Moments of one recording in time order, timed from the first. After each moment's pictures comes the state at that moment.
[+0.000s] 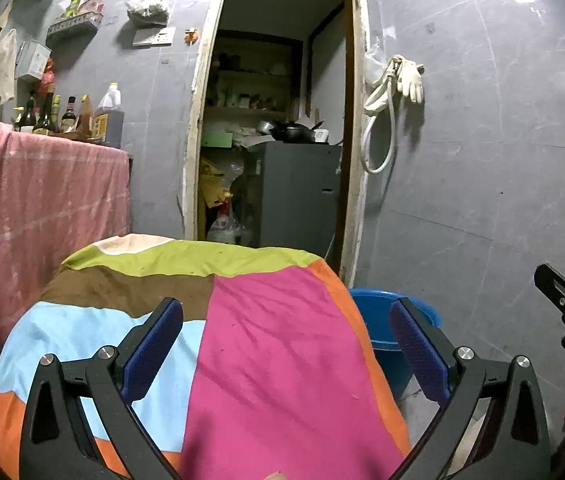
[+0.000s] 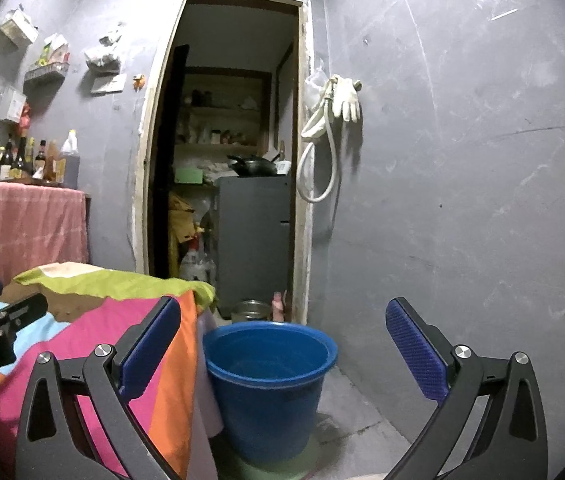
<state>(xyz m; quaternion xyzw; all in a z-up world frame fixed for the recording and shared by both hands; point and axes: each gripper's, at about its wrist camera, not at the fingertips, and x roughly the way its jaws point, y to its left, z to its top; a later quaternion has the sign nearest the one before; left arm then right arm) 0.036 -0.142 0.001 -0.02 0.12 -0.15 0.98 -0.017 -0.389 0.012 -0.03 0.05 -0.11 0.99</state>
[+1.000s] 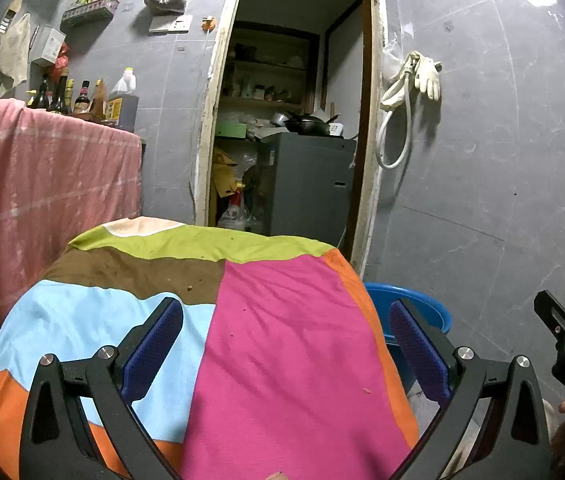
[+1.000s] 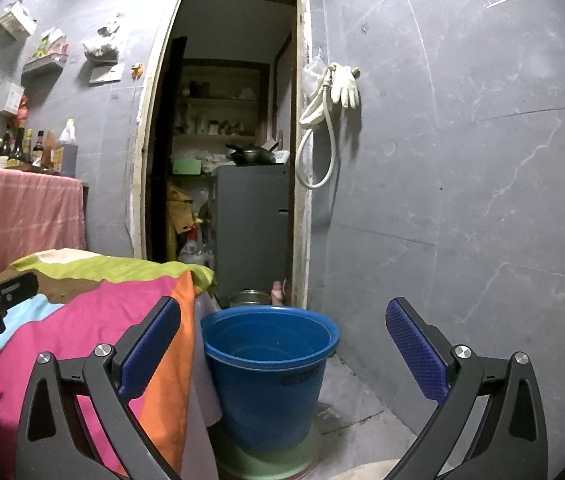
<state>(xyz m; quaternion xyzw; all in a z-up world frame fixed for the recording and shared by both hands) 0.043 -0.130 -0.014 -0.04 0.13 -0.14 0.98 -0.010 -0.393 -0.012 -0.02 0.06 -0.11 0.99</state>
